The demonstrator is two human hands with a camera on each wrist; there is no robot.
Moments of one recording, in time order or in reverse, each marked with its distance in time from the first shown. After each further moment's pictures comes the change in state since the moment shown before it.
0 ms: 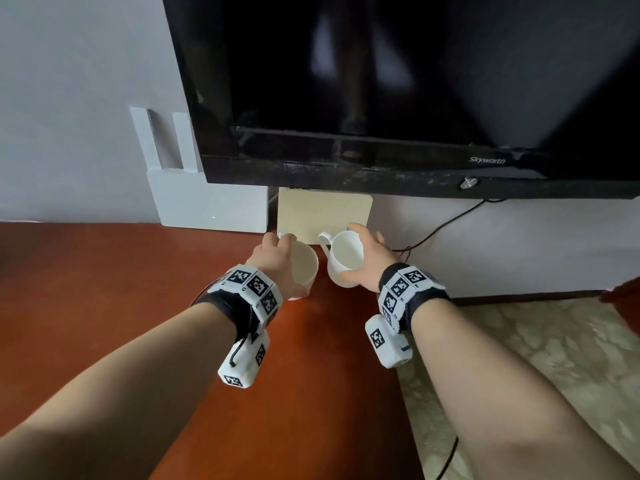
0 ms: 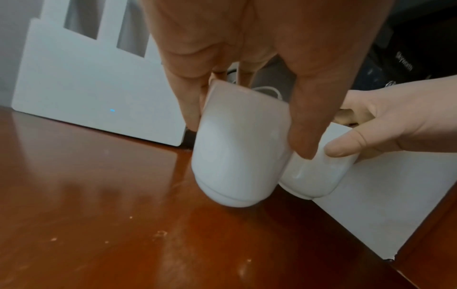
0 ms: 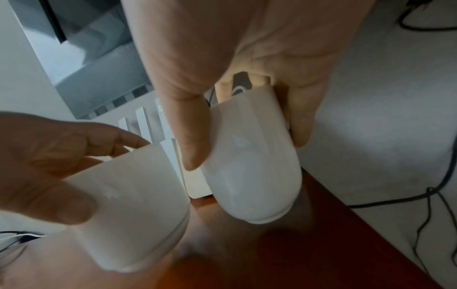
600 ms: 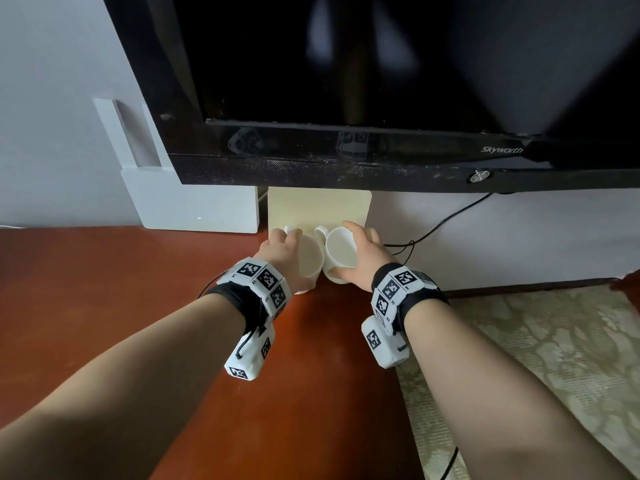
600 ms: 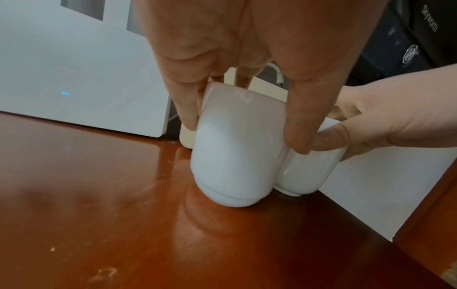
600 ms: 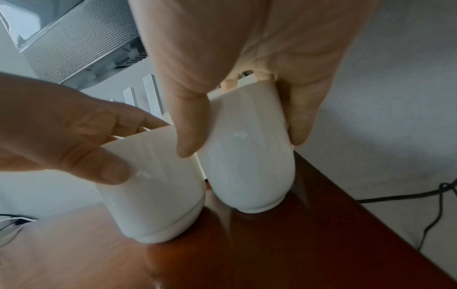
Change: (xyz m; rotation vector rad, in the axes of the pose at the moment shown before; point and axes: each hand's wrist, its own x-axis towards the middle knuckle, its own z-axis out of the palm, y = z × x) left_hand 0.043 0.014 0.014 0.025 -0.037 0.005; right_hand 0.033 0.014 0.014 -0.004 -0.010 0.011
